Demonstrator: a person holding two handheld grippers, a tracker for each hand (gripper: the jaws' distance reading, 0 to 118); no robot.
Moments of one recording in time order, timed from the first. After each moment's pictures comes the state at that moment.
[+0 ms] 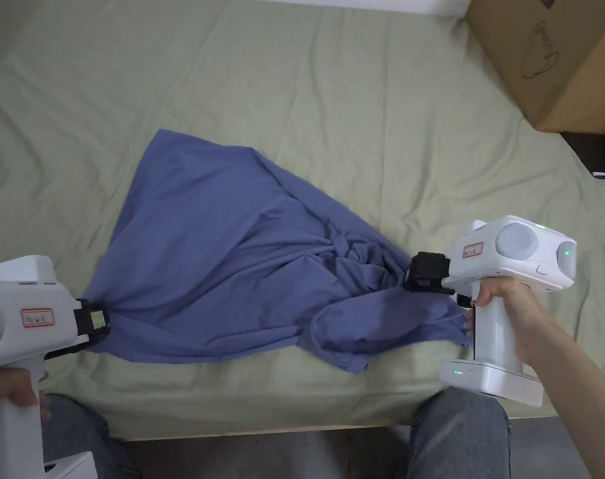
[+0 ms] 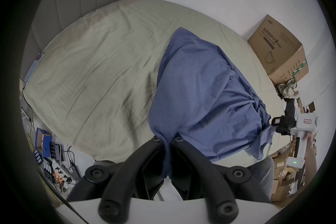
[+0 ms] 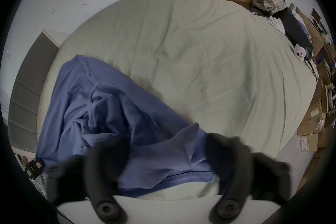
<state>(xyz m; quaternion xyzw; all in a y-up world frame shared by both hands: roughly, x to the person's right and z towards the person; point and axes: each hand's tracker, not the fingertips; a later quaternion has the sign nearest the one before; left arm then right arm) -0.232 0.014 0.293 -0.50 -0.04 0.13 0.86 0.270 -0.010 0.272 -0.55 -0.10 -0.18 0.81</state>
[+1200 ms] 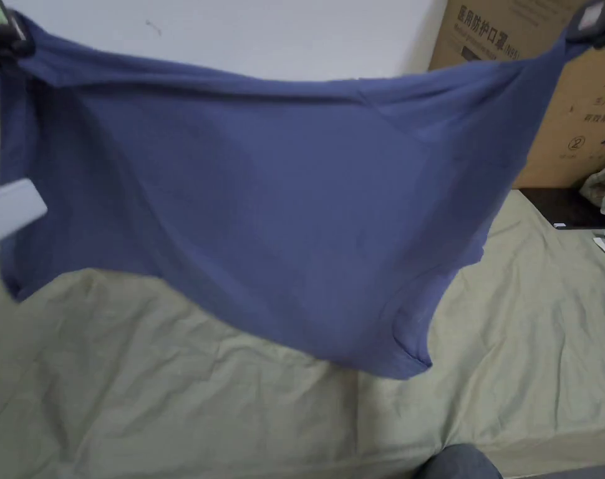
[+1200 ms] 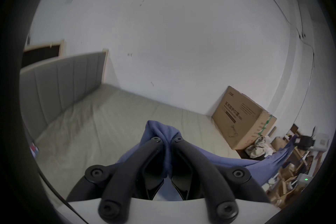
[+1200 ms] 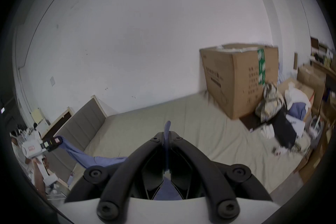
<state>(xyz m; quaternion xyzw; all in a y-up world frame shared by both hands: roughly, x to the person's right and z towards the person) -0.229 0.311 0.178 -0.18 -0.10 0.15 0.97 0.312 0.374 0.310 -0.19 -0.01 -0.16 0.97</state>
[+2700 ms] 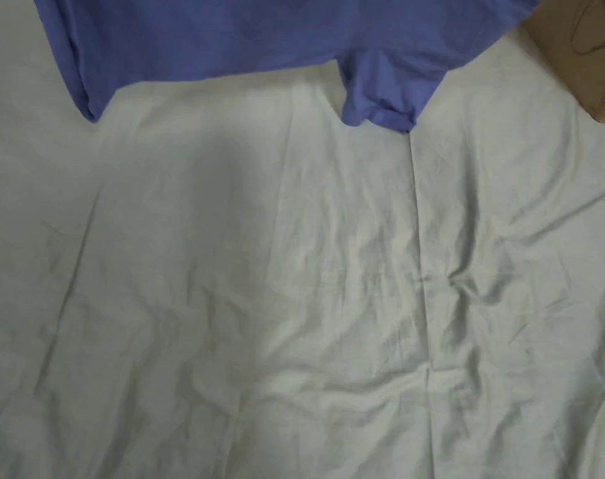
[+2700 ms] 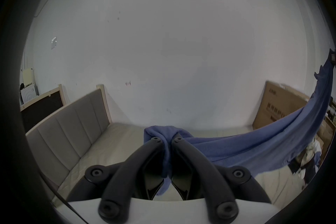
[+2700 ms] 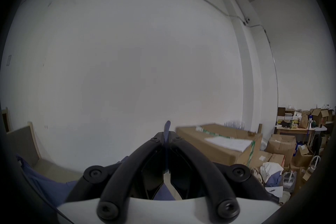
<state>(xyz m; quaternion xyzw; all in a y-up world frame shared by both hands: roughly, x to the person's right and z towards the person) -0.117 0.317 -0.142 -0.18 -0.02 0.00 0.98 0.250 0.452 -0.032 0.01 -0.27 0.06 0.96</state>
